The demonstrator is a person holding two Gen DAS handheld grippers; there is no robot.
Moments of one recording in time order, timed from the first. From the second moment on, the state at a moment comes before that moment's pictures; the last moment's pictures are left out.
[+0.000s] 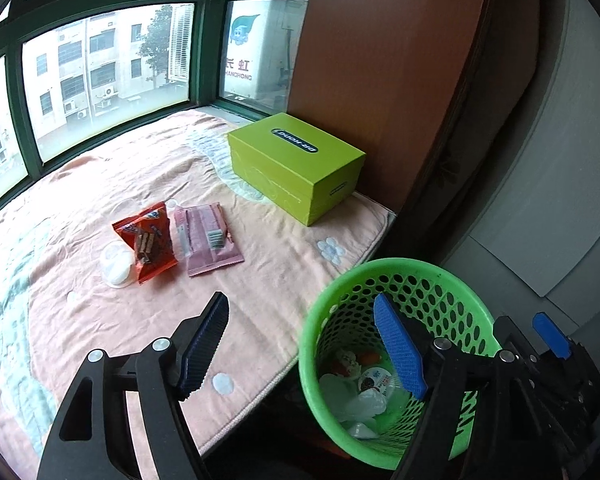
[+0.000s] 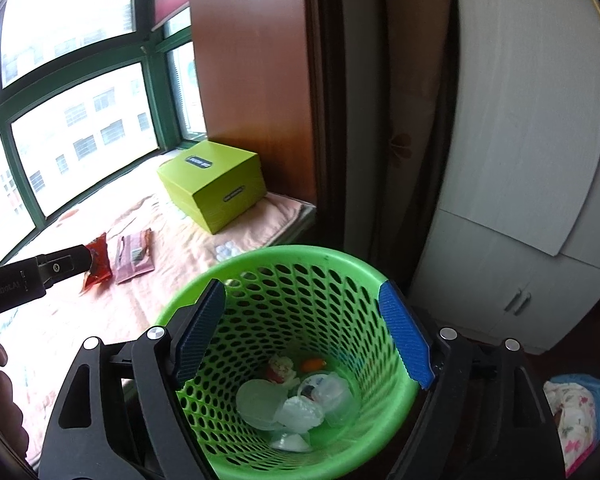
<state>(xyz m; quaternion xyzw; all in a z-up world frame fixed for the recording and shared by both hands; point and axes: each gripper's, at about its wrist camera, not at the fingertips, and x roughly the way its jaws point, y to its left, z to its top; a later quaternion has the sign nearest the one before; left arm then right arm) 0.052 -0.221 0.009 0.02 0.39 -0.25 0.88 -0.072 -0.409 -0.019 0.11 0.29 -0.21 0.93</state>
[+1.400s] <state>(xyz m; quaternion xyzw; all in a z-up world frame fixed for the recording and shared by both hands) 0.154 -0.023 -0.023 -0.07 0.42 -0.04 0.90 0.172 -0.273 -0.067 0.04 0.41 0.00 0.91</state>
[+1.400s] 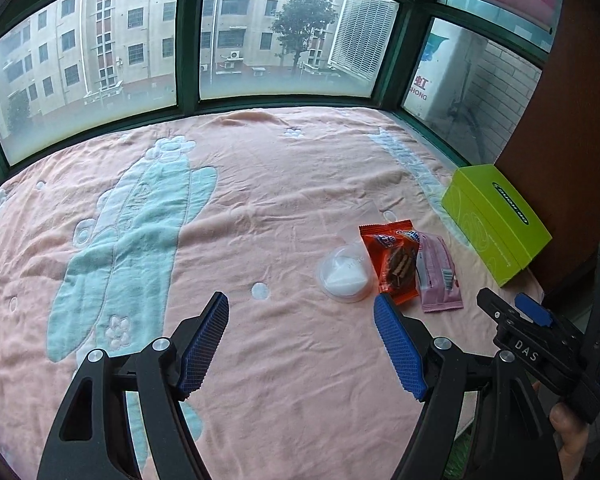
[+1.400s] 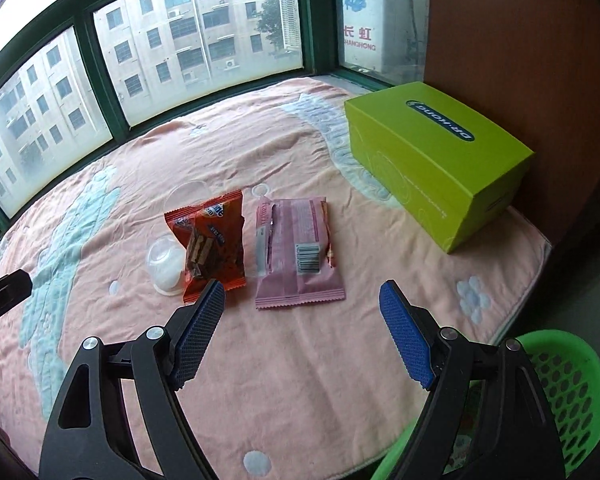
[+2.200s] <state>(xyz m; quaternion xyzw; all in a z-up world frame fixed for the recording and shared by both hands) 0.195 -0.008 -0.053 -0.07 0.45 -0.02 0.89 0.271 -0.270 -0.141 0.01 0.51 0.01 0.86</state>
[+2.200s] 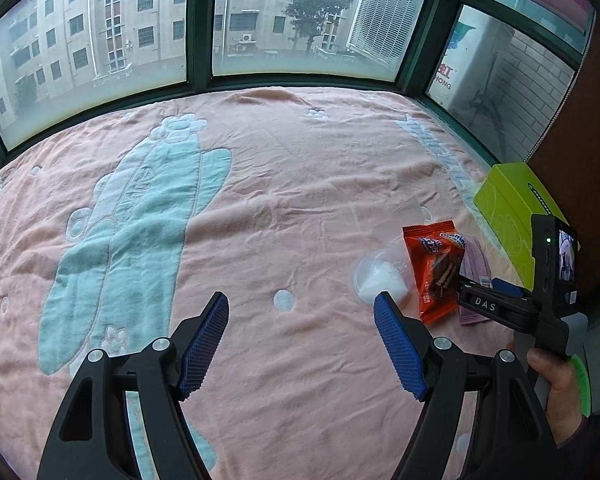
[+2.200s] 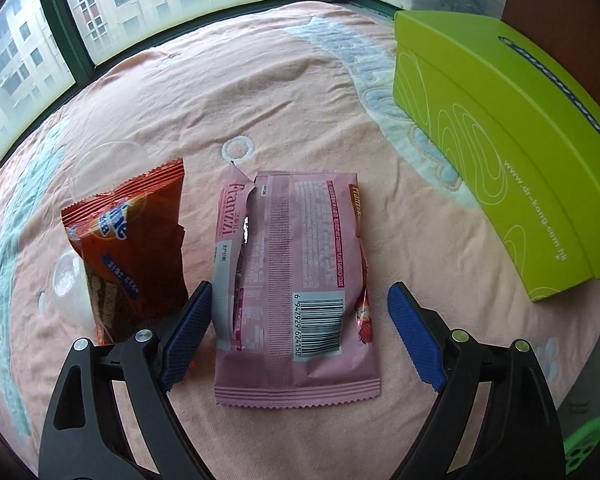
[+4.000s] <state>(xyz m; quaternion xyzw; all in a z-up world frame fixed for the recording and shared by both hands) 0.270 -0.162 -0.100 0.03 0.47 -0.06 0.88 0.157 -0.344 -0.063 0.05 0.42 0.01 0.90</state>
